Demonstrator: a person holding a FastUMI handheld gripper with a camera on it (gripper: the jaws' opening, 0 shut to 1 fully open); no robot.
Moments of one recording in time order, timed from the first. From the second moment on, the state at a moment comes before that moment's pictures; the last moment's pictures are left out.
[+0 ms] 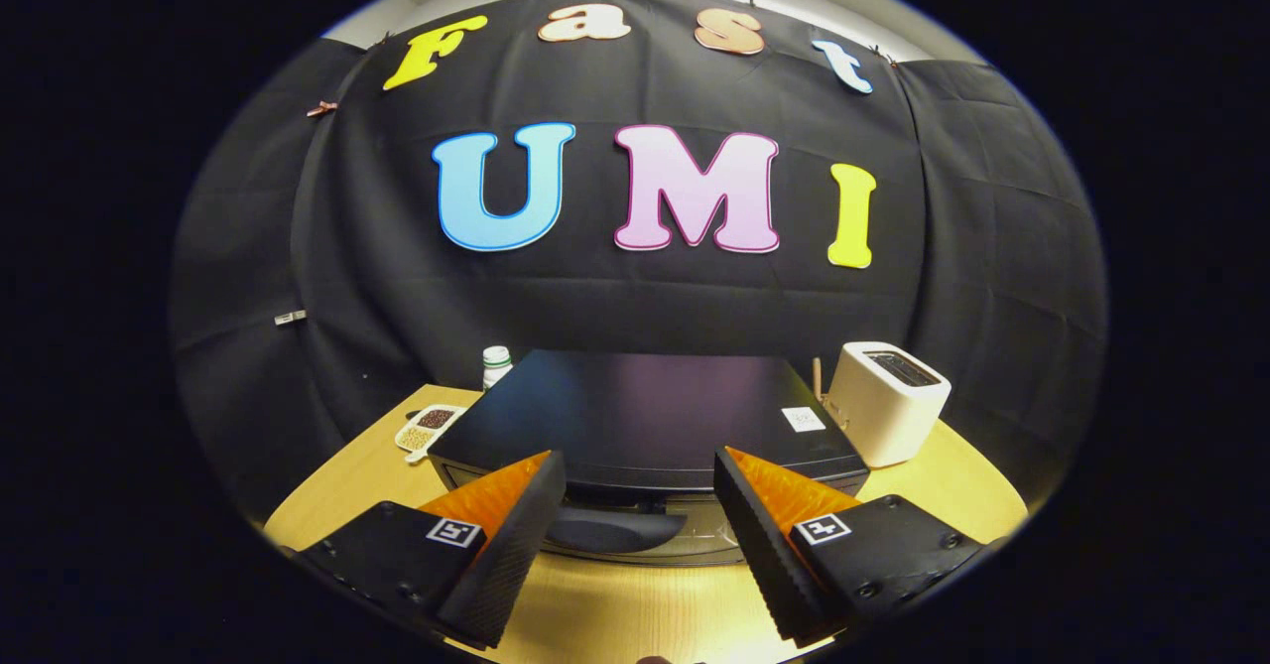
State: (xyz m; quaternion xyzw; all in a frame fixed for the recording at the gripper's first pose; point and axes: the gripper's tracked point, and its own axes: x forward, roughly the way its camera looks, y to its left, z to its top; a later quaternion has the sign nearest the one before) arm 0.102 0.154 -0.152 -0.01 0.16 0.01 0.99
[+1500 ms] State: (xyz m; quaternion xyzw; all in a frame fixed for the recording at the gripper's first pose) arm -0.003 0.162 -0.246 -0.02 0.30 0.03 0.95
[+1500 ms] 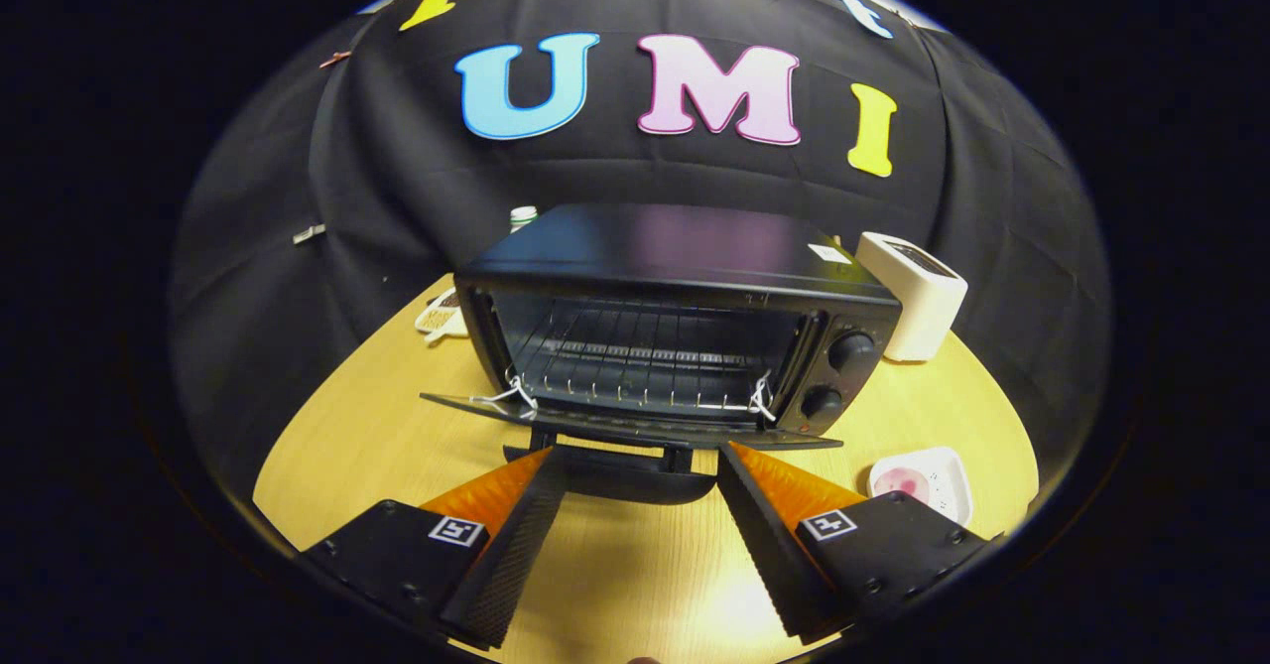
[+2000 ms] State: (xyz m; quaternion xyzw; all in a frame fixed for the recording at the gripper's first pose) arm -0.056 0.167 -0.322 -0.01 0.42 0.06 0.91
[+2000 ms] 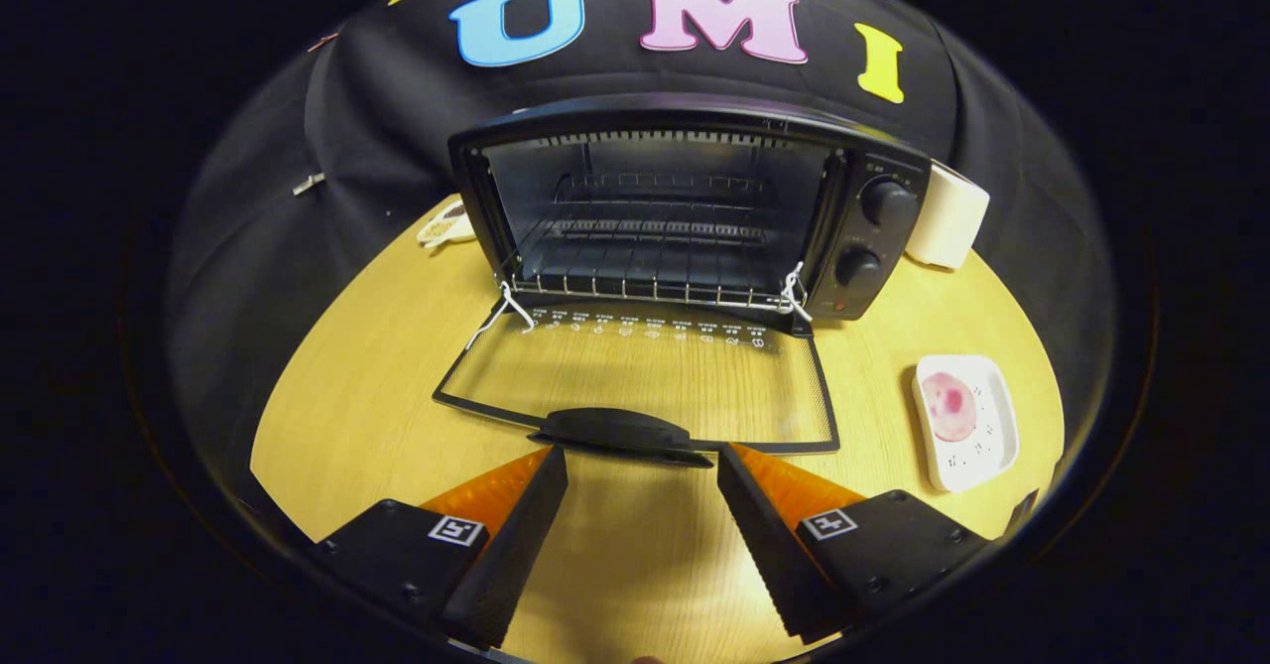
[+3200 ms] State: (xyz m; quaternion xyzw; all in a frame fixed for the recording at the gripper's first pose) arm 0.000 -0.154 -0.219 -0.02 0.37 0.00 0.93
